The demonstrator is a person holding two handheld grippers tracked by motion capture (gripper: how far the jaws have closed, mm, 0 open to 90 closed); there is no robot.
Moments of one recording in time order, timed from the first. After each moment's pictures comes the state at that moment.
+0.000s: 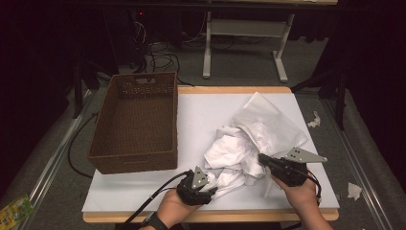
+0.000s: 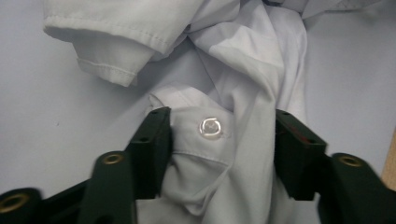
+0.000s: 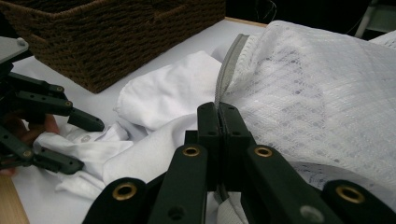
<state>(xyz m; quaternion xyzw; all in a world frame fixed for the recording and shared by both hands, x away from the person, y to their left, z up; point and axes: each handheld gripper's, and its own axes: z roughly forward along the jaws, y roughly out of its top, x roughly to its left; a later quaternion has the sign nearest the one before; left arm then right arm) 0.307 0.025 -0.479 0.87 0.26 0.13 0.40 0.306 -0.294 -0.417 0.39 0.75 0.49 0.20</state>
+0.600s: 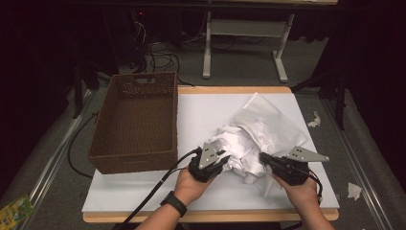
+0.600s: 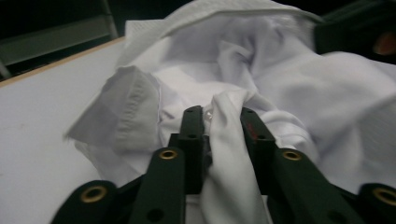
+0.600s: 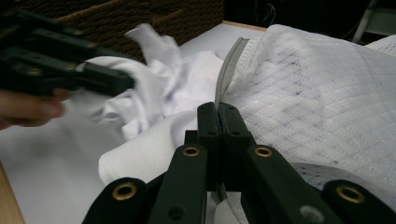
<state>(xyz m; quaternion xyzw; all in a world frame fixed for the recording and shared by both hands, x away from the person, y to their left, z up) 0.357 -0.017 -0.439 0.79 0.26 0.18 0.53 0.307 -0.298 -0.417 0.39 0.75 0.50 0.20</state>
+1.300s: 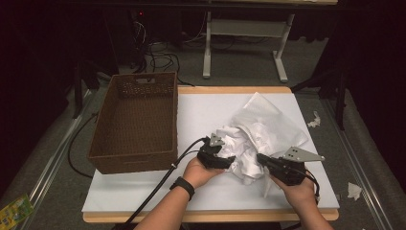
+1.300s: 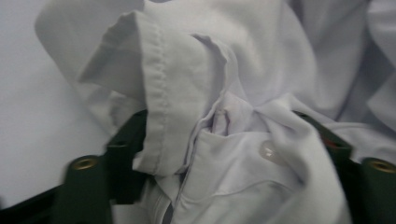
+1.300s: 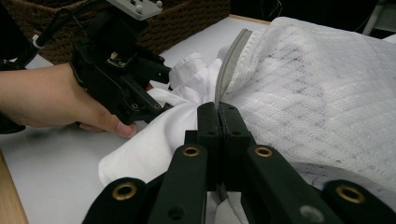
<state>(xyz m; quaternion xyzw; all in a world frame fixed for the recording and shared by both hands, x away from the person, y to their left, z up) 0.410 -0.036 -0.478 0.84 0.30 0.06 0.45 0.310 -0.292 -0.420 0.39 0.76 0.49 0.19</state>
